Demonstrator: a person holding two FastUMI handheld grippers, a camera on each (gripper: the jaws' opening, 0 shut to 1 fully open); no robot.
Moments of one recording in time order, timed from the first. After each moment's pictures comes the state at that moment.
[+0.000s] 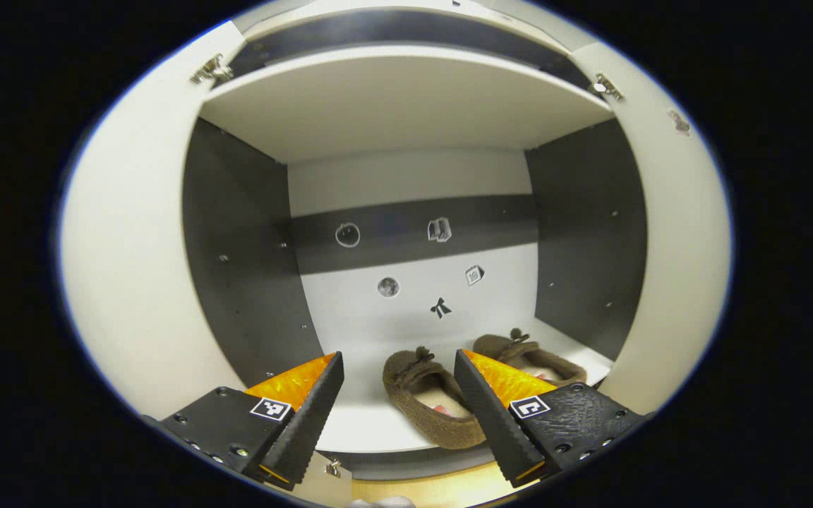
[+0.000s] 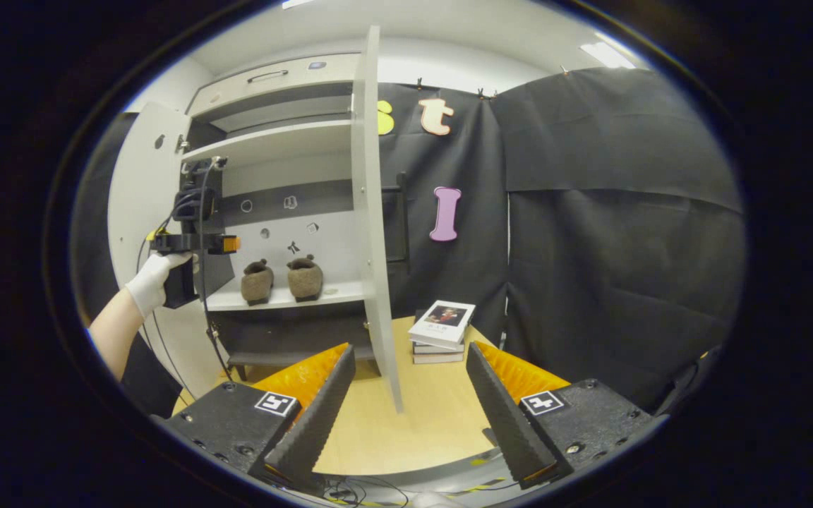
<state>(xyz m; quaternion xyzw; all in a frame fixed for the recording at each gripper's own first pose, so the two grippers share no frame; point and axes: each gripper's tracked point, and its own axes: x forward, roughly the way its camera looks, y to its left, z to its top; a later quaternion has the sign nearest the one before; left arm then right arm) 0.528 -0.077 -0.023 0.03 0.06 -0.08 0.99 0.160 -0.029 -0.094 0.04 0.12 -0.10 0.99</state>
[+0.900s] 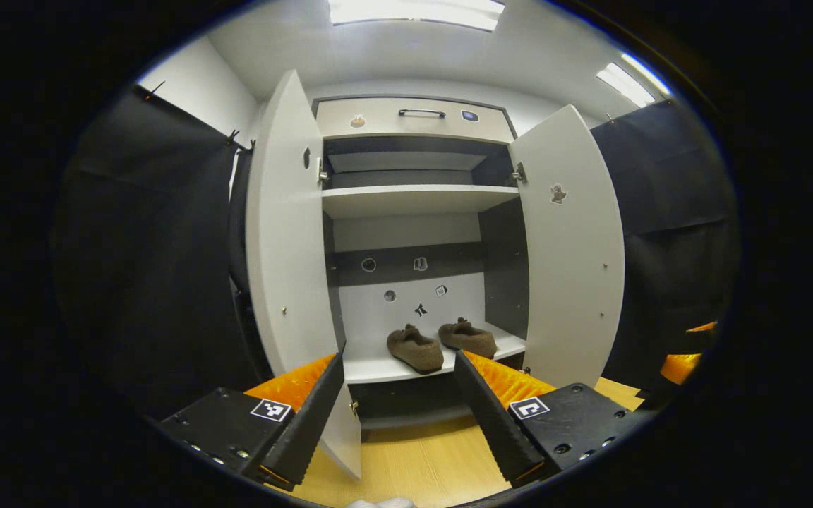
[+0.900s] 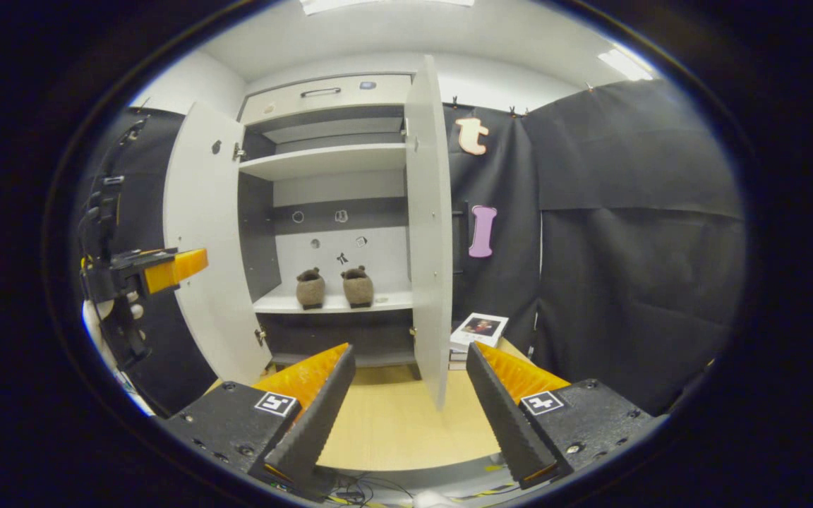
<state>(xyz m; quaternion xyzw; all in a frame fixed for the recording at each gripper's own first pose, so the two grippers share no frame) 0.234 -0.017 -0.011 0.00 0.00 -0.09 1.00 0.117 0.037 -0.083 0.03 0.09 -0.03 1.00</state>
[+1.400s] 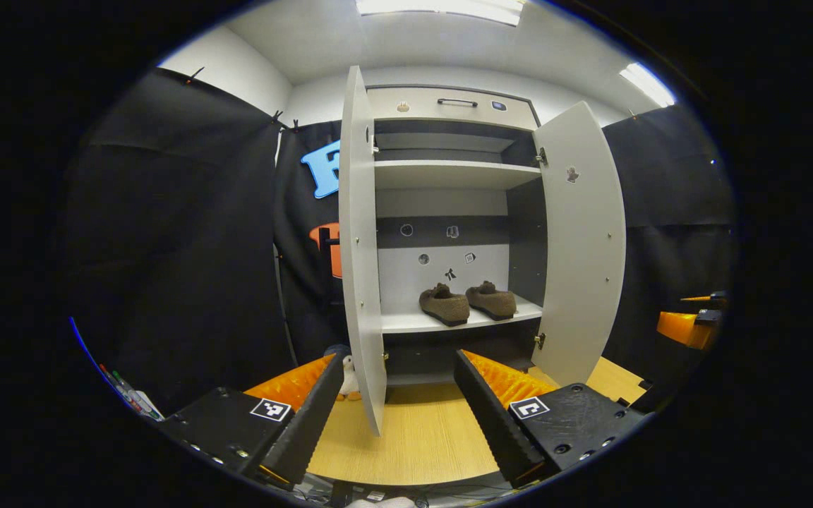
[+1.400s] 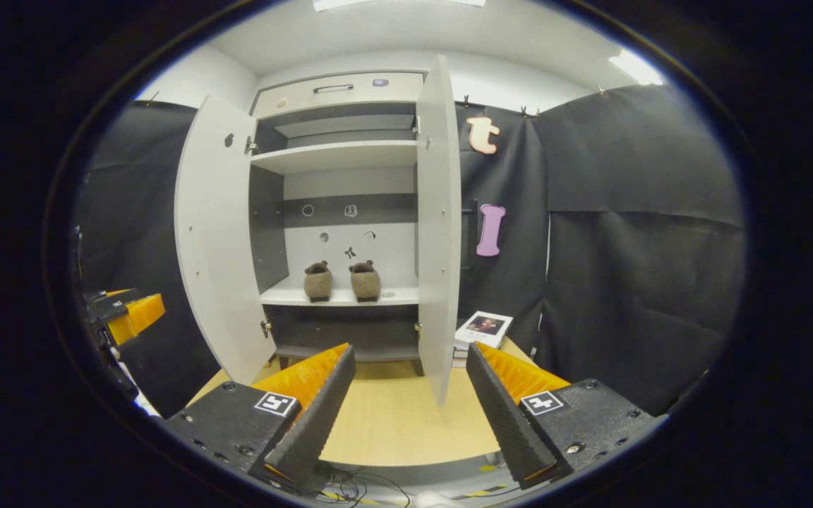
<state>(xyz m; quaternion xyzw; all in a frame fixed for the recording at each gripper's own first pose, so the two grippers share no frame) 0.153 0.022 -0.065 -0.02 0.05 -0.03 1.00 0.117 0.038 -0.083 0.01 0.09 -0.01 1.00</state>
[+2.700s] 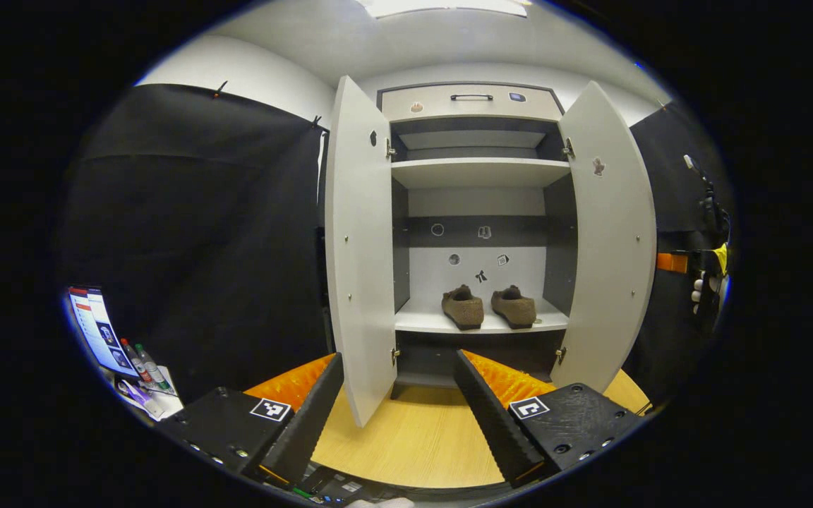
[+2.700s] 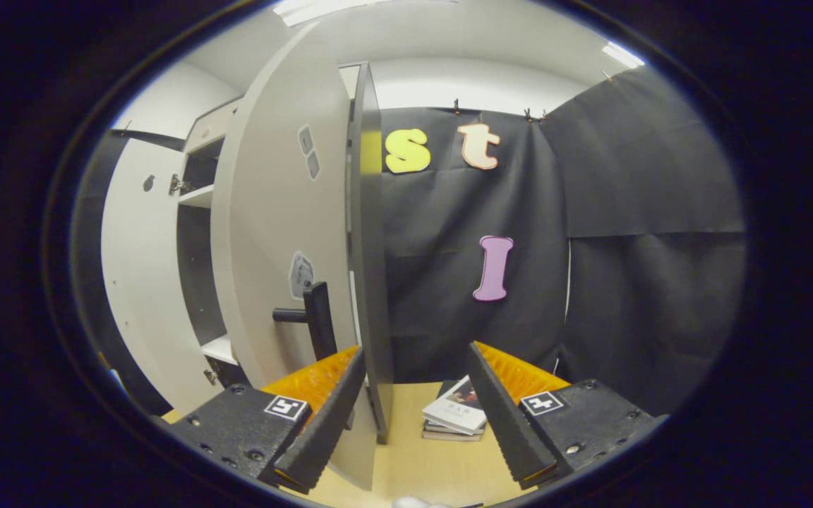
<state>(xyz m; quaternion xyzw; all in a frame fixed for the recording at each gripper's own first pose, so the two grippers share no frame) 0.155 -0.052 -0.065 -0.02 0.06 0.11 0.99 0.344 -0.111 -0.007 0.02 0.04 0.04 1.00</state>
